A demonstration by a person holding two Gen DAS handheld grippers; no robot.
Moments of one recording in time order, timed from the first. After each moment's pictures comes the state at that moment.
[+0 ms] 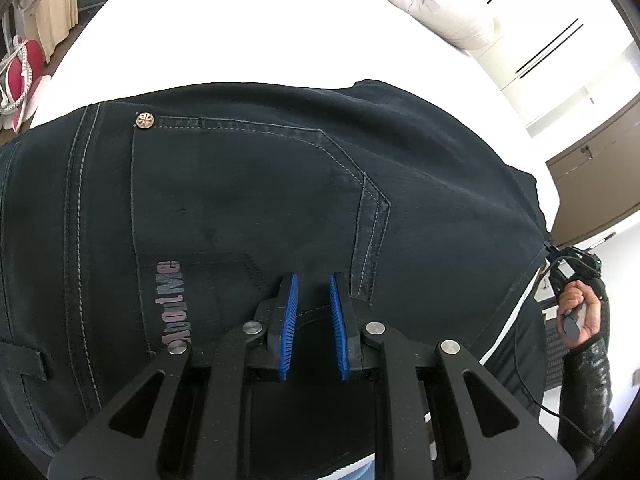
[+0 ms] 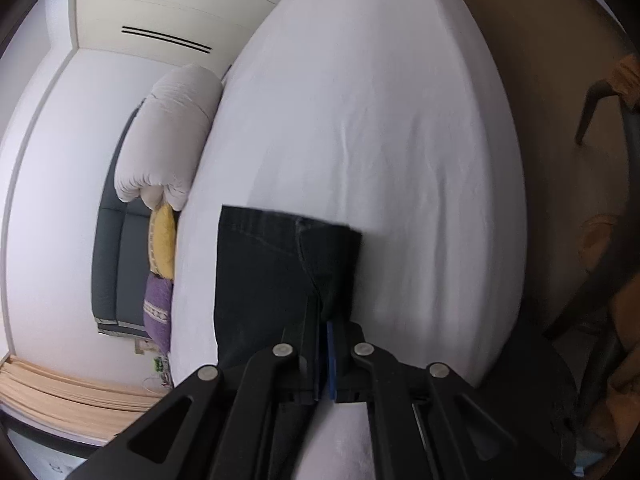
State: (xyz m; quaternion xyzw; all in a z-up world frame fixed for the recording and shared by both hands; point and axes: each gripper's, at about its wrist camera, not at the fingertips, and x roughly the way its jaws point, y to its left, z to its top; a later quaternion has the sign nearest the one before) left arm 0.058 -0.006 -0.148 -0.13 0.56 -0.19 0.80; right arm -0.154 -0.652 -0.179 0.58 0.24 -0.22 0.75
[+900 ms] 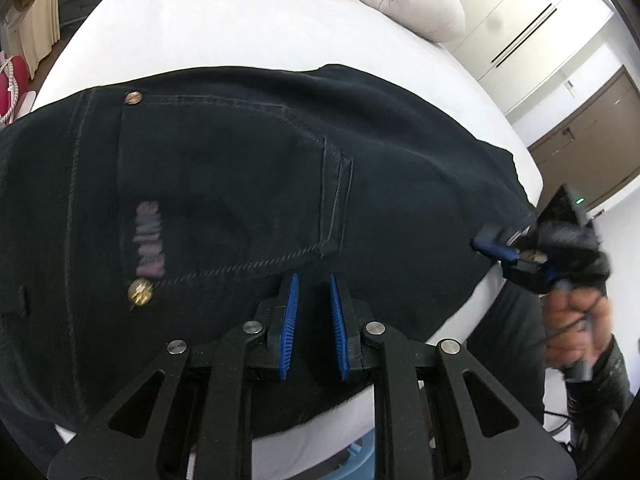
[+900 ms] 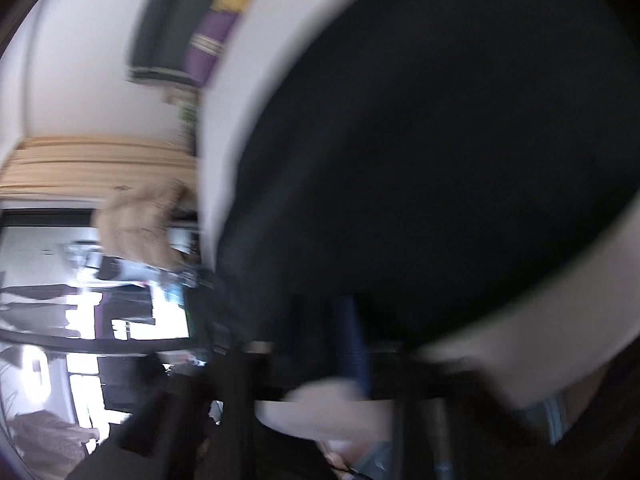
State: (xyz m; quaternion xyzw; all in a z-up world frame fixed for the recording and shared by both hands) left arm 0.009 0.007 -0.140 -0.11 0.54 -0.22 0.80; right arm -0.058 -0.415 -0.193 0.46 0.53 0.10 0.71
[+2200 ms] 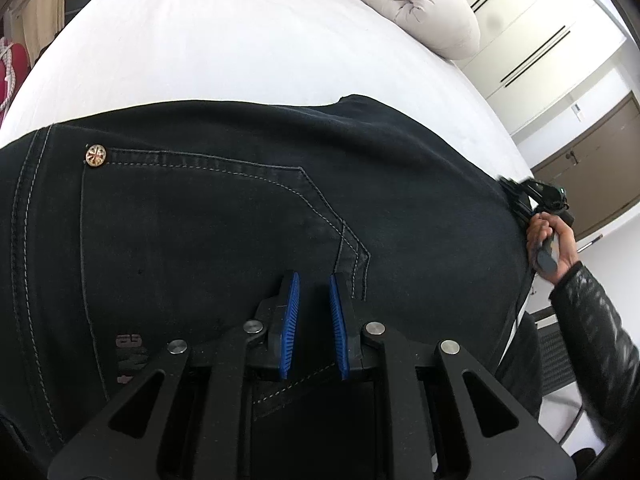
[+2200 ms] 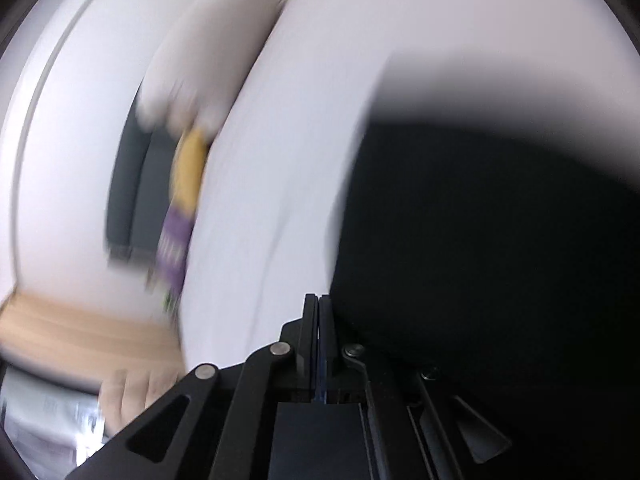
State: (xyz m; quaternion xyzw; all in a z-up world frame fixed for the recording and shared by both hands) left arm 0.071 0.001 -0.156 -0.15 0.53 -0.21 0.80; right arm 0.015 -0.651 -0.184 0.55 0.29 -0.14 0.77
